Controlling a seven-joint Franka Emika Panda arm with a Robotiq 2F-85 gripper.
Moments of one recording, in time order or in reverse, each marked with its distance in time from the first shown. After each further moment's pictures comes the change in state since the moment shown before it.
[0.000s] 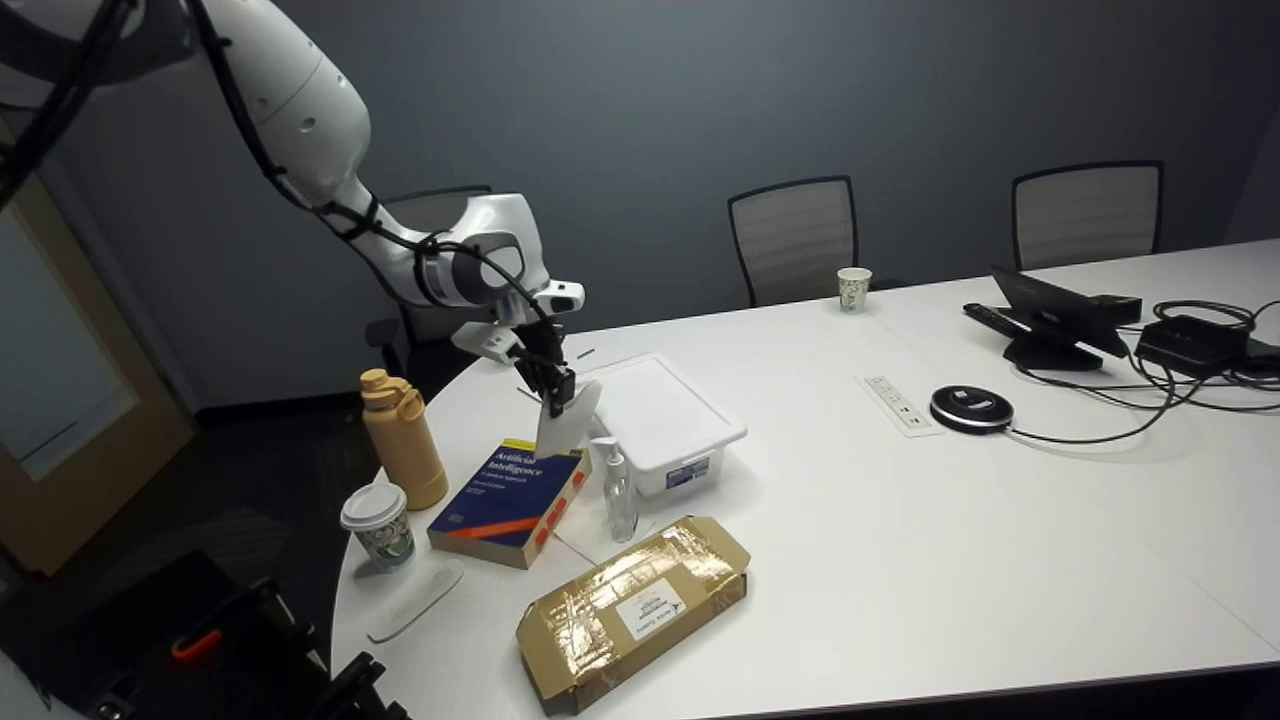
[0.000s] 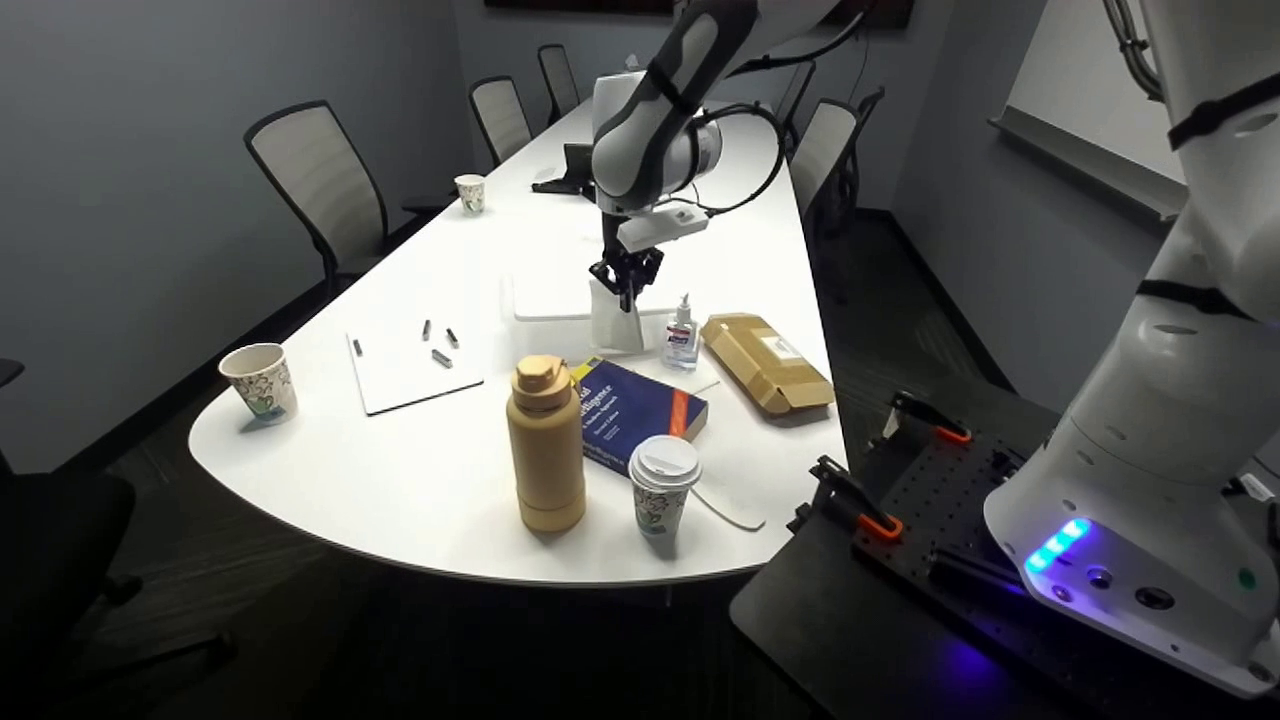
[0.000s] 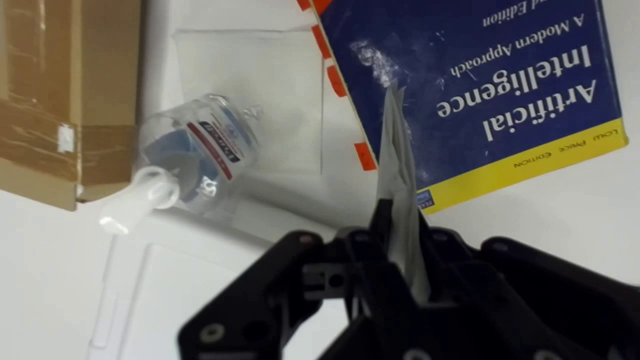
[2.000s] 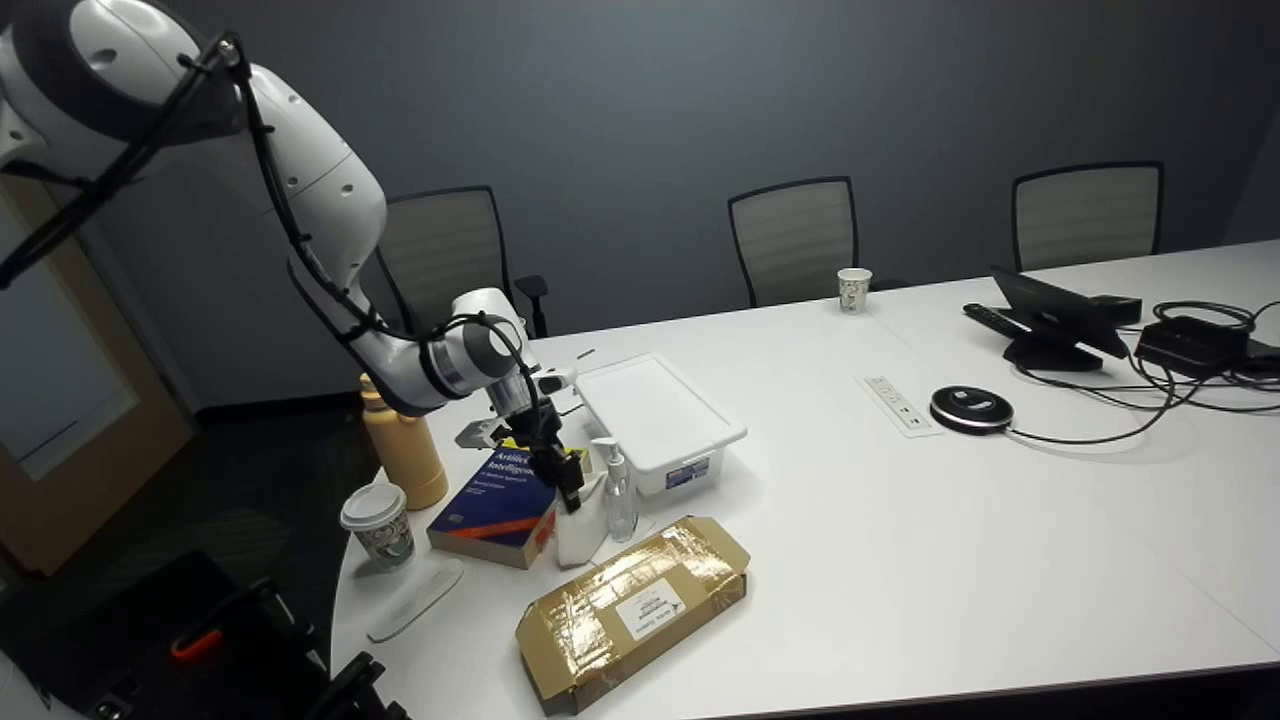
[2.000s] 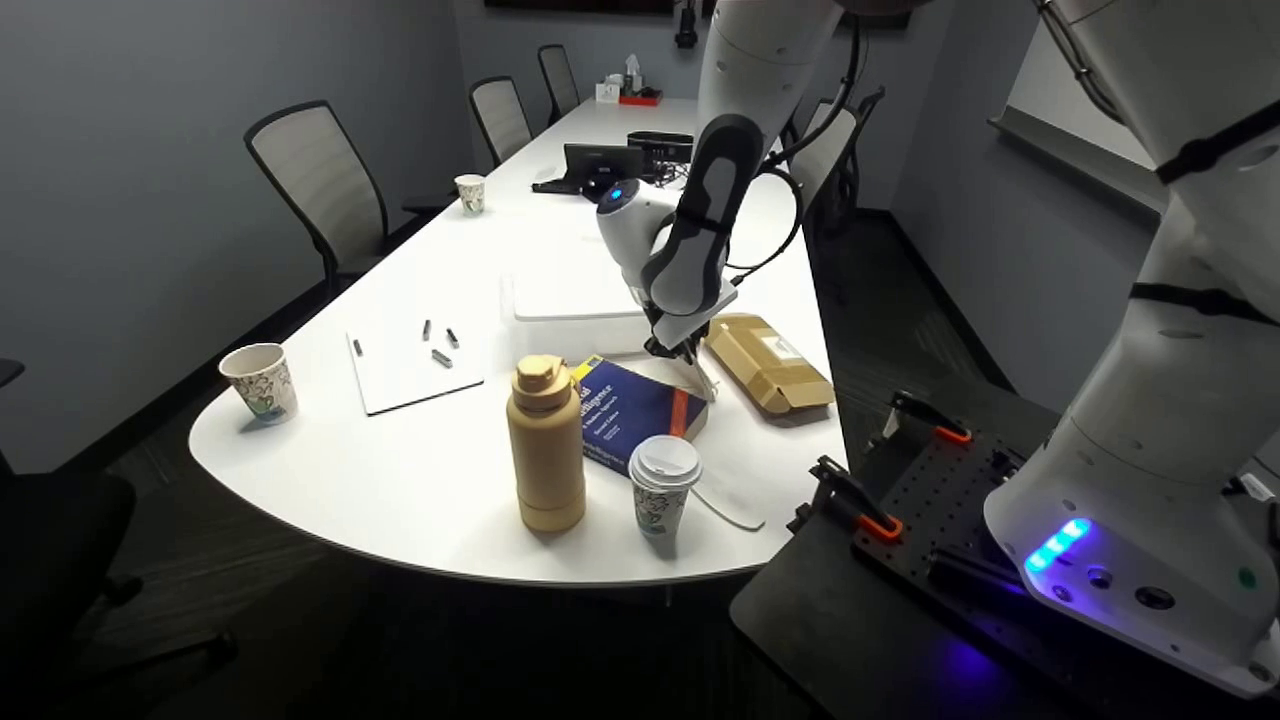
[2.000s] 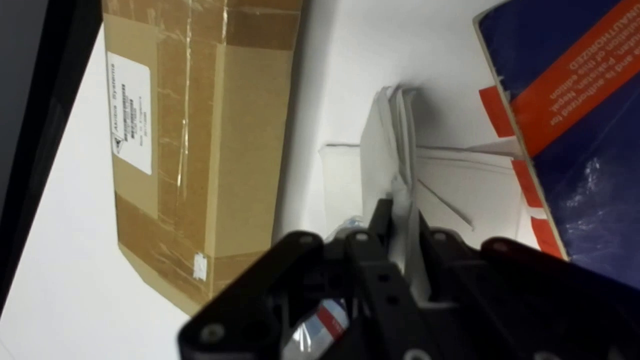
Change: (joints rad) arm 0.196 0.209 -0.222 -0.057 -0.369 0.041 0.439
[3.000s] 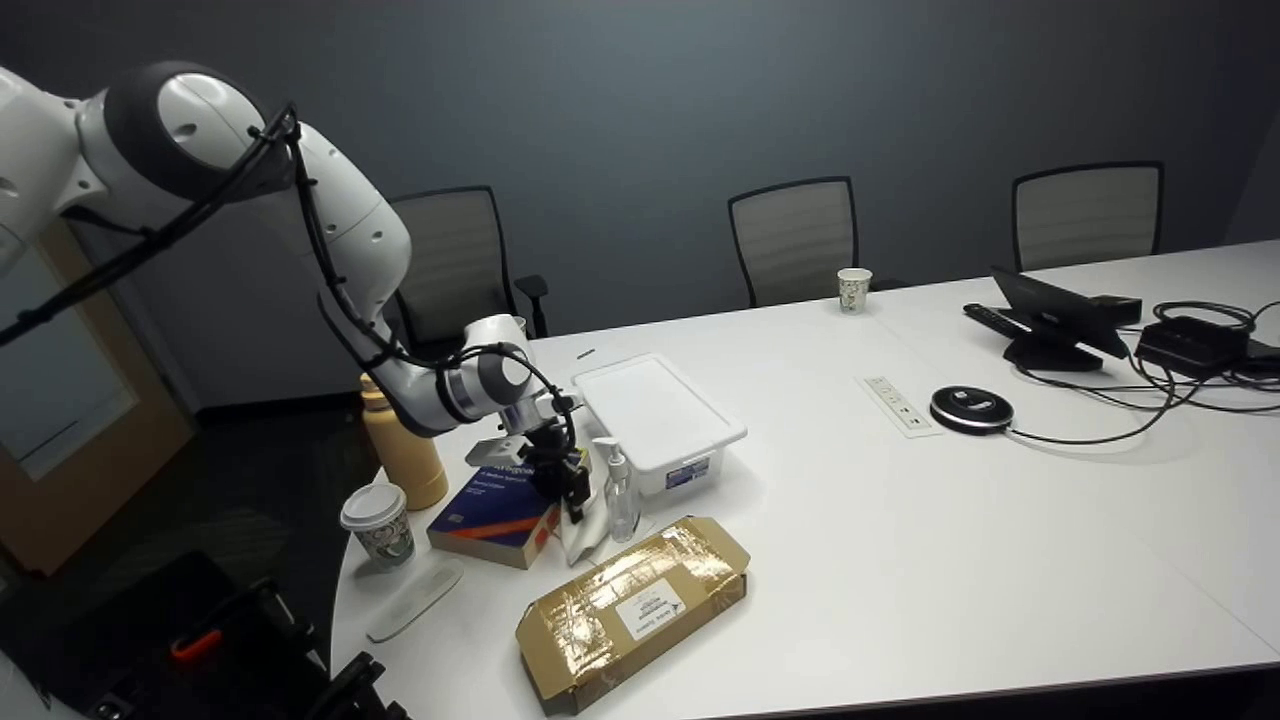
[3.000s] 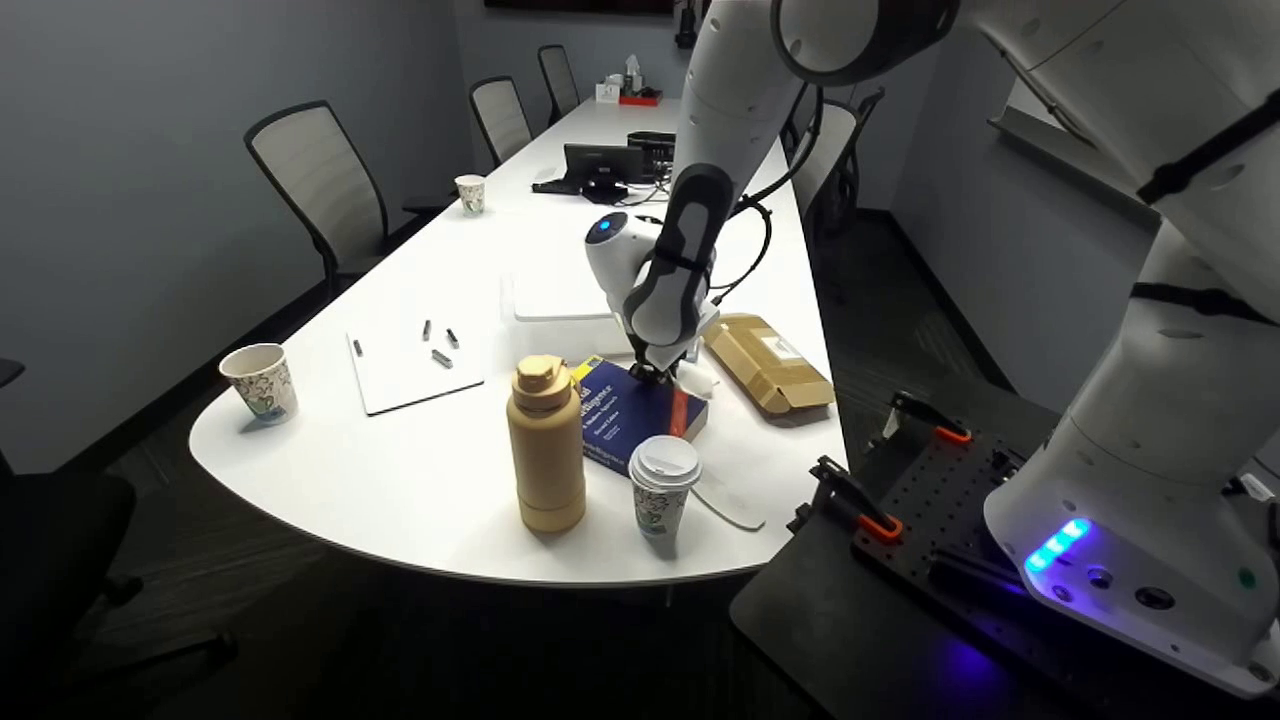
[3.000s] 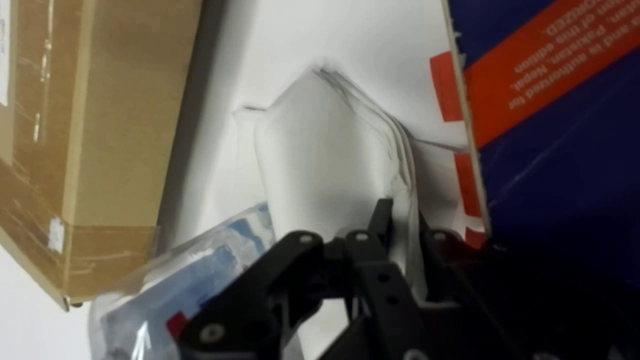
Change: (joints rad) arm -0.028 0.153 0.045 0.138 0.070 0.051 -0.208
